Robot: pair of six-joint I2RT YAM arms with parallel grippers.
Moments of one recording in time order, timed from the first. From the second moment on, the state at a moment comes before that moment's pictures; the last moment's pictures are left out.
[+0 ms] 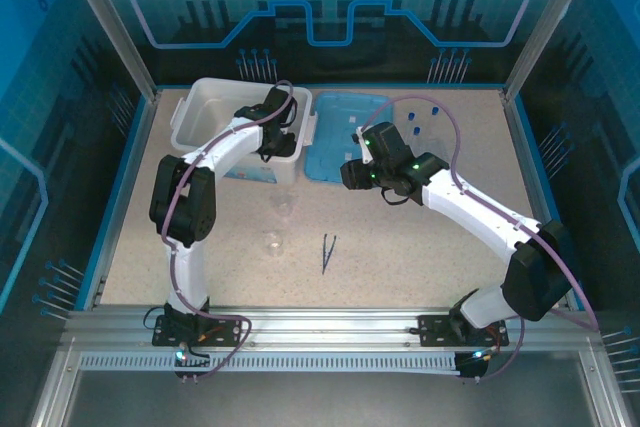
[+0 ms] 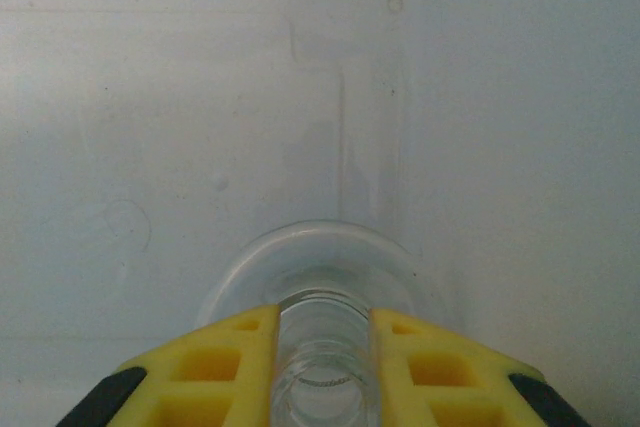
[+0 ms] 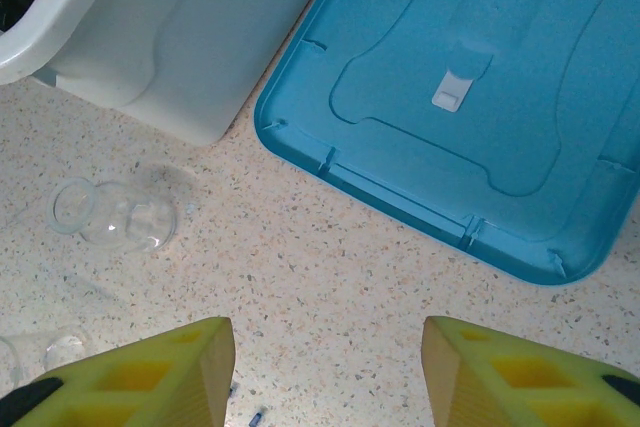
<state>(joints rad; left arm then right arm) -0.33 2.02 1.65 -0.78 -0.08 -0.27 0.61 1.46 1.18 -0.56 0.02 0.31</state>
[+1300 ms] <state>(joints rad) -0.33 1.97 1.74 -0.86 -0.03 -0.28 0.61 1.46 1.22 -0.57 0.02 0.31</state>
